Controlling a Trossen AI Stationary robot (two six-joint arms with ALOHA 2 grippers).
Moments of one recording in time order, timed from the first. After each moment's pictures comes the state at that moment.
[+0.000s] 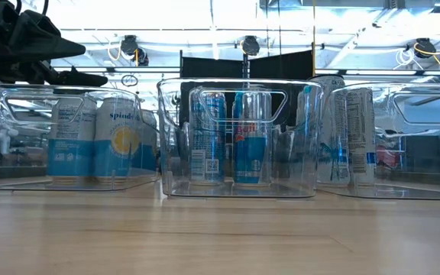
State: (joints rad) left arm -0.04 0.03 0.00 0.02 -0.04 -0.20; right arm 1.10 1.63 1.36 -1.03 -0.02 2.28
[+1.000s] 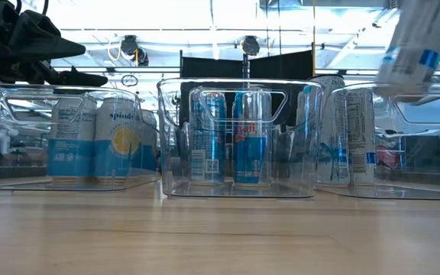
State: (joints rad) left arm -0.04 0.03 0.00 0.02 -0.04 -0.20; right arm 0.60 1.26 1.36 -1.41 0.22 1.70
